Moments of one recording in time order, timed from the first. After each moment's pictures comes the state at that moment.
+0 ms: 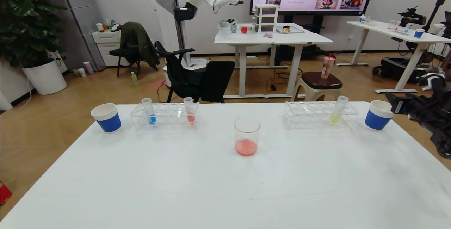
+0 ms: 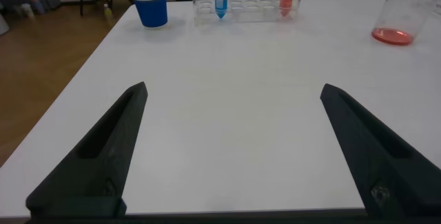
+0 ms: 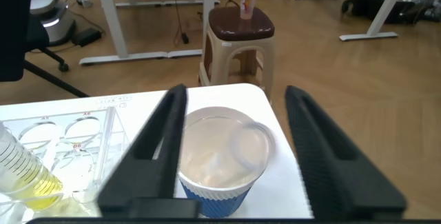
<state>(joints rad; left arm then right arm) 0.00 0.00 0.00 0.00 0.00 0.02 -0.40 2.18 -1.02 -1.14 0.18 -0.01</state>
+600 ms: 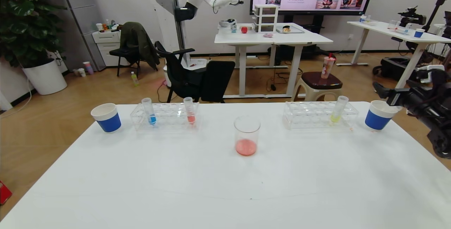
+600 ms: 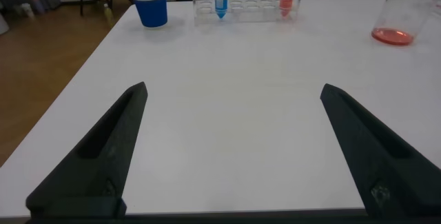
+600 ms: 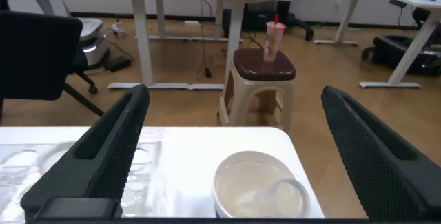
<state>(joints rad) 0.00 0.00 0.00 0.00 0.00 0.02 -0.35 2.16 -1.00 -1.27 0.25 -0.01</state>
